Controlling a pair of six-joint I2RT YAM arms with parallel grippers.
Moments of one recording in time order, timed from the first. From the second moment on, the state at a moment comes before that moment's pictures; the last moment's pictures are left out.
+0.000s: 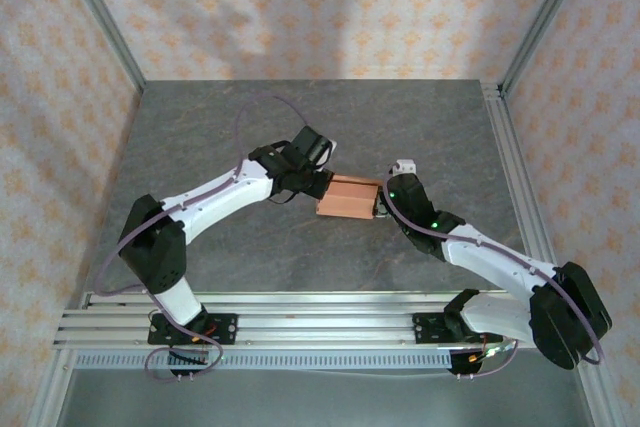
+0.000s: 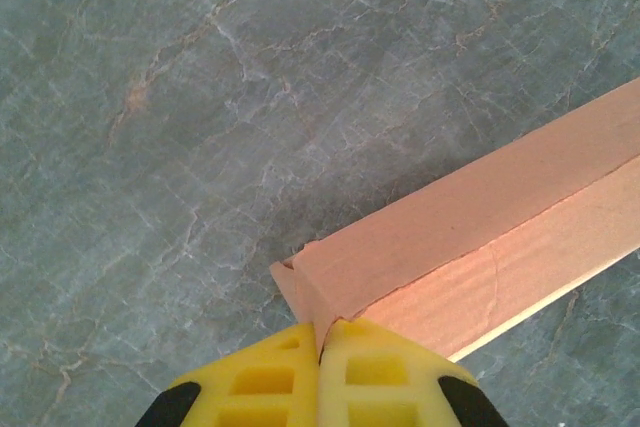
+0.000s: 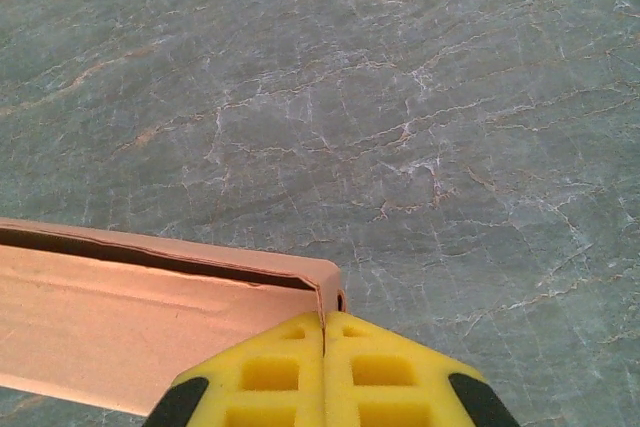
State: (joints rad) left arm -0.68 1.68 1.36 -0.70 -0.05 -0.31; right arm 0.63 1.14 0.59 -0.09 0.27 0.46
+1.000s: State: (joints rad) left arm -0.68 1.76 1.46 -0.79 0.01 -0.61; right arm 0.63 1.16 0.60 -0.08 0.29 0.46
